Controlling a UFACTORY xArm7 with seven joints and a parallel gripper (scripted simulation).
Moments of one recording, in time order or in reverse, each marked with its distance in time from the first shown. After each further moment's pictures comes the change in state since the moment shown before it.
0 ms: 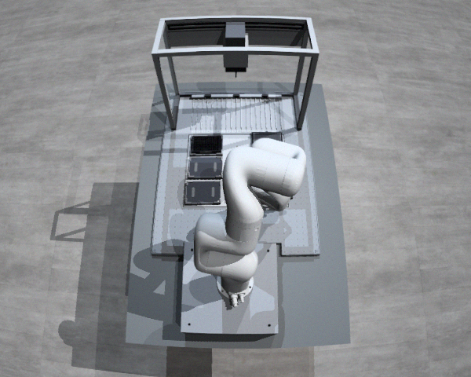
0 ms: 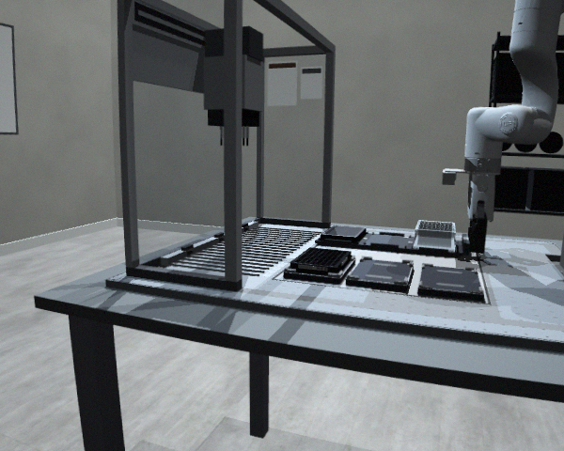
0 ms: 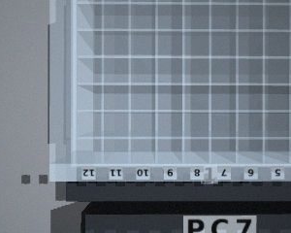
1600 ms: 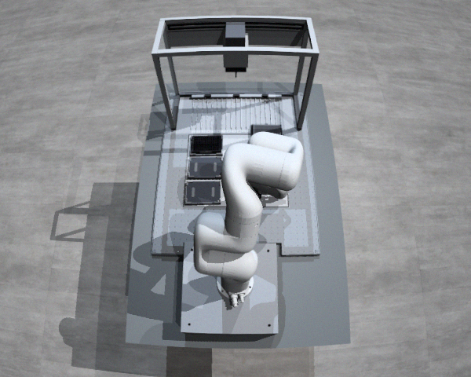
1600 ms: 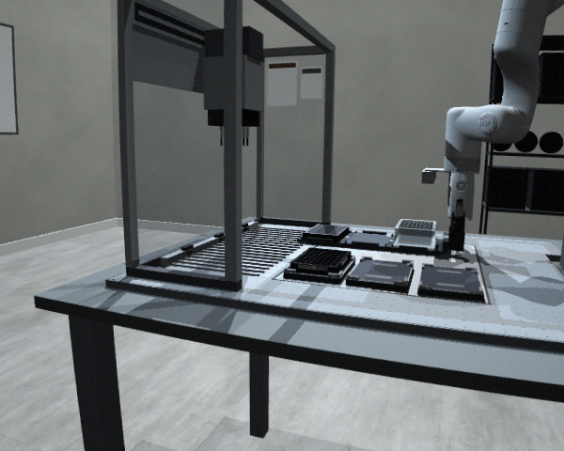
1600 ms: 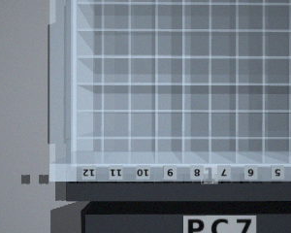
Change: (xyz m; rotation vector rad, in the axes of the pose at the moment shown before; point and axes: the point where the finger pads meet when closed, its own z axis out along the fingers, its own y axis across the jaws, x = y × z) arm 0.042 0.000 0.000 0.000 0.000 0.000
